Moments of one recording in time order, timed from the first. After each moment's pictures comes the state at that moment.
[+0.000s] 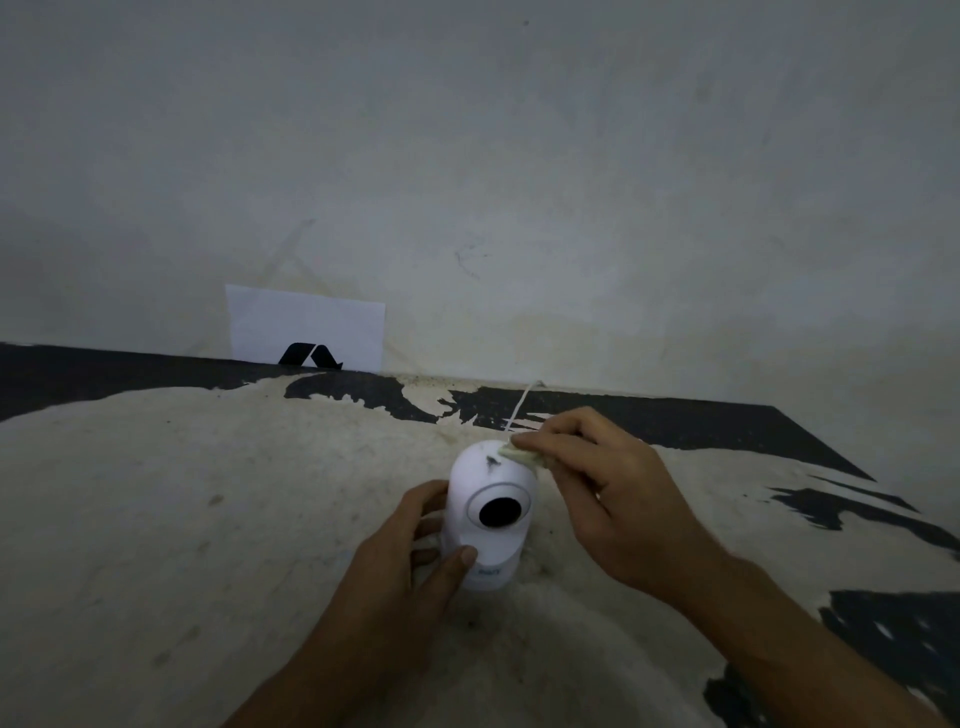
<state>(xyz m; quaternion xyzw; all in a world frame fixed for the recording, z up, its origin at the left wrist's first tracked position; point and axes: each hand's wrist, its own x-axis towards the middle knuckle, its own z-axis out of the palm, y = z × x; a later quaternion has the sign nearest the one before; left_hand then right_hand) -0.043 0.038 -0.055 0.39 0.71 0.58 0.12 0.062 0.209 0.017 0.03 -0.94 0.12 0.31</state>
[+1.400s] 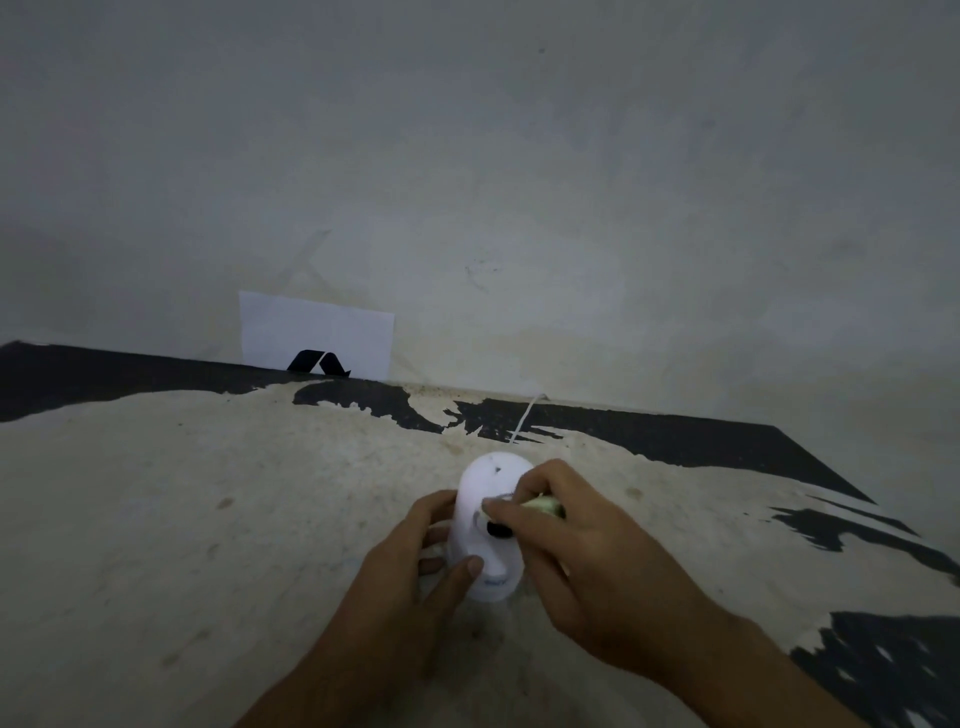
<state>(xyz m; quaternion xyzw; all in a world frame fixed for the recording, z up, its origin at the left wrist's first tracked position) -0.041 0.039 -0.054 0.36 0.71 0.59 0.14 0.075 0.170 0.012 0.03 -0.97 0.01 0.23</state>
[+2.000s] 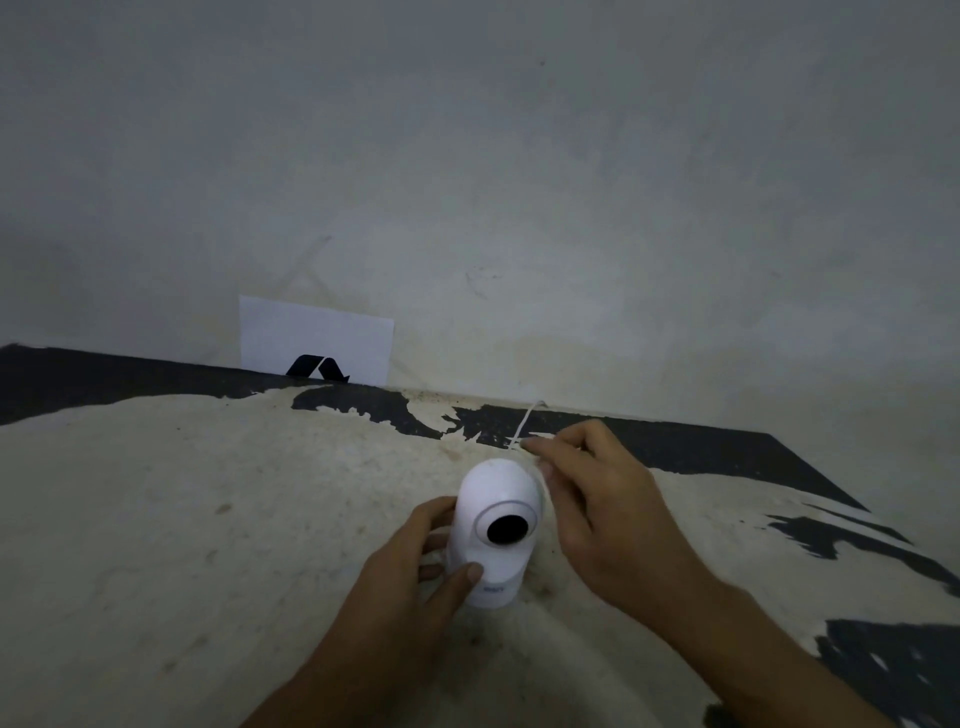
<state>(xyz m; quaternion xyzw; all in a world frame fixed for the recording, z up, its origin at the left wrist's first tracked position) -0.044 0.038 -0.057 0.39 0.70 0.58 0.12 0.059 0.188 0.021 -0.04 -0.94 0.08 0.33</state>
